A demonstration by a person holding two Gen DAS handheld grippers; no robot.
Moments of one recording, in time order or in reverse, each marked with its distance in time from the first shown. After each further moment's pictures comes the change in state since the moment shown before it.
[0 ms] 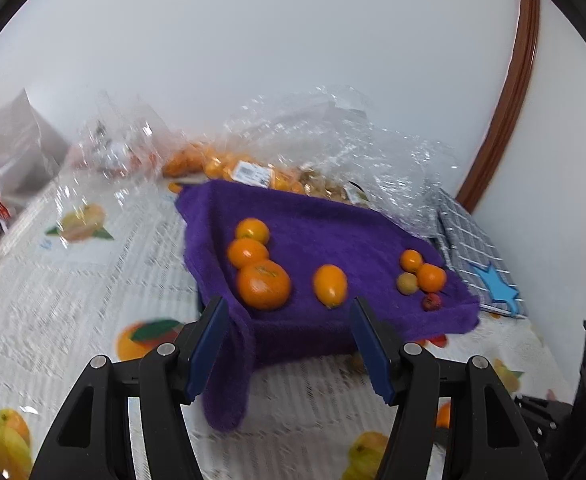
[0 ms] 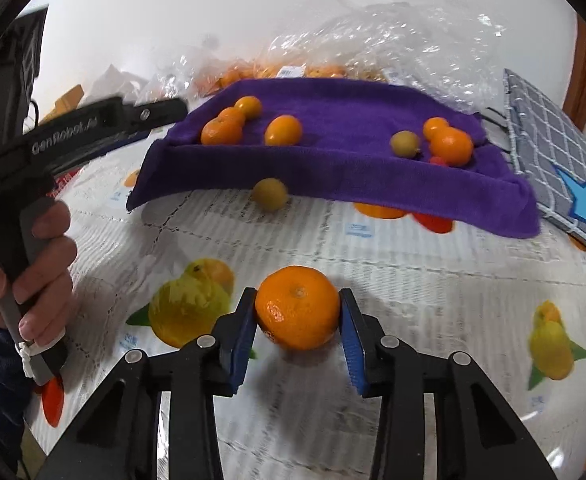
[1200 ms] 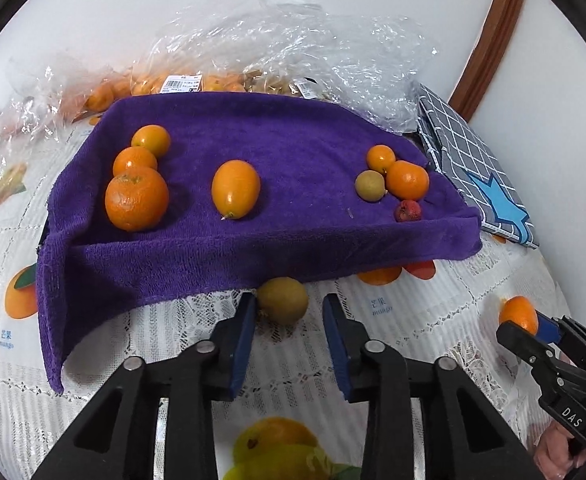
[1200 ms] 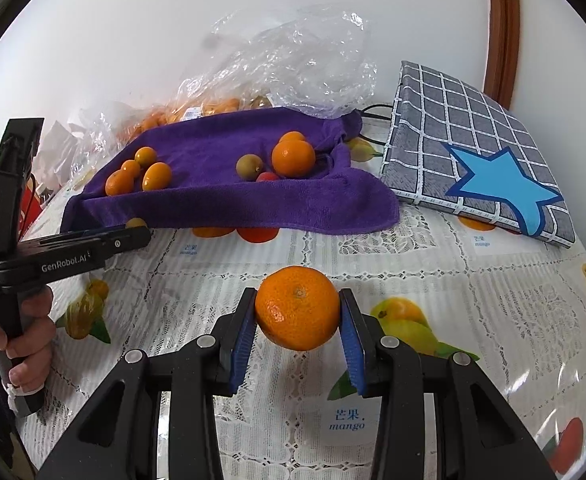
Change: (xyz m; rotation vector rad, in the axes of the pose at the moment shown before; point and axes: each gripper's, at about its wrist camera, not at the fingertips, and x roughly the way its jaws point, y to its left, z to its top) left arm 0.065 -0.073 -0.033 0.102 0.286 0.045; right arm -0.034 -0.103 -0.012 0.135 -0.081 -0.111
